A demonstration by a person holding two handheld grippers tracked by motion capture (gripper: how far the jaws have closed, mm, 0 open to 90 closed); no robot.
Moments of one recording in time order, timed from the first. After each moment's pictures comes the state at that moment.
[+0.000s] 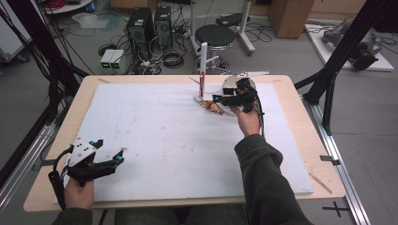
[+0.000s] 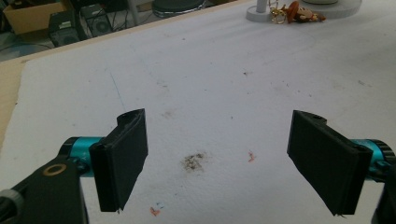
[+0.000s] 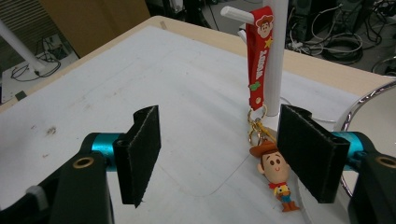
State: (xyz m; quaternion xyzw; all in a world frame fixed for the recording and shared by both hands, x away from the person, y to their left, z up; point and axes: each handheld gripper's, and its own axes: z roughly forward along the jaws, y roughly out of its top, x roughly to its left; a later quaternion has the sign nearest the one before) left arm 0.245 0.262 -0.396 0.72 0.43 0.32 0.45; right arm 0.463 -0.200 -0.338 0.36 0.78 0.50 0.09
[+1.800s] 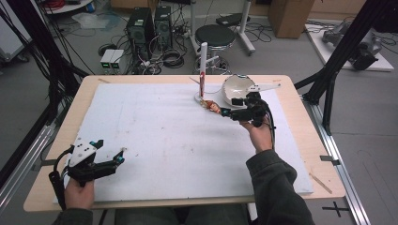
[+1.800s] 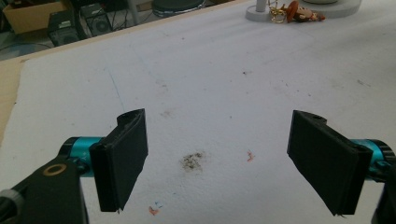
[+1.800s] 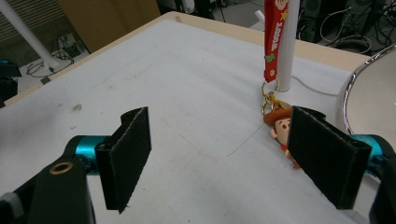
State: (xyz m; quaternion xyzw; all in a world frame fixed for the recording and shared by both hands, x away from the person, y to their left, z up) left arm 0.245 0.261 -0.397 0.72 0.43 0.31 0.45; right arm 0.418 -0.225 -0.346 0.34 0.78 0.52 0.09
